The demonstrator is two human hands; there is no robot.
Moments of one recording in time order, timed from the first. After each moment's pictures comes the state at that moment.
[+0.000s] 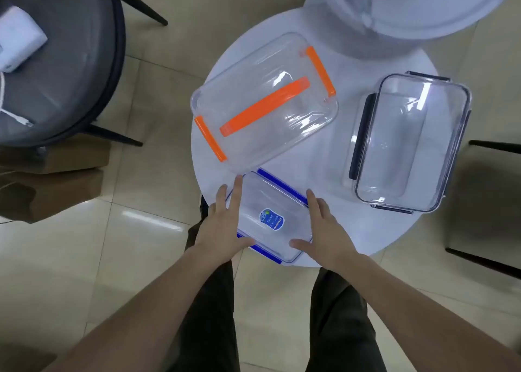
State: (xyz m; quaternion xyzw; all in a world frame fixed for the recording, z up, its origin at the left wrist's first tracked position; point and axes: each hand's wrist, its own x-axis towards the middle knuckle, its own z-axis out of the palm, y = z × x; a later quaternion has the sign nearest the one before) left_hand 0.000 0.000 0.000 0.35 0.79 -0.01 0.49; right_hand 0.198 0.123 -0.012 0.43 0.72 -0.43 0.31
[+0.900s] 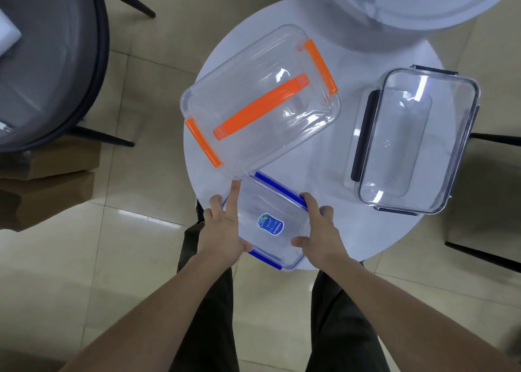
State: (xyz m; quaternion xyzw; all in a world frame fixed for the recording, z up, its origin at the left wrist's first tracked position) left_hand 0.006 0.010 -0.016 0.30 0.81 -0.04 0.50; right_hand 0.184 0.114 -0.030 0.56 0.60 -0.51 0.24
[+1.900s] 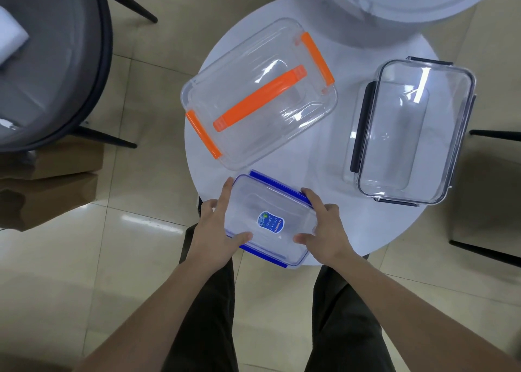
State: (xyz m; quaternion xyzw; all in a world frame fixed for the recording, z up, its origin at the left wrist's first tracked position) left_hand 0.003 -0.023 -0.014 0.25 0.81 0.14 0.51; right_hand 0.198 0.113 -0.020 0.55 0.60 -0.55 0.19
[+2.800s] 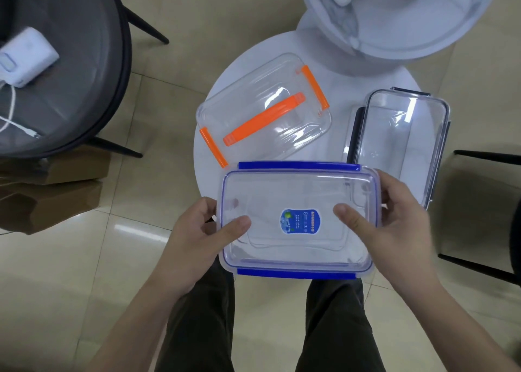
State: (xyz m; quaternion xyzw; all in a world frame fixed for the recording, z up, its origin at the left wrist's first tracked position) left_hand -0.029 0.013 0.117 0.03 0.75 0.35 0.57; right_hand 0.189 0.172 0.134 0.59 0.63 -0.50 -0.07
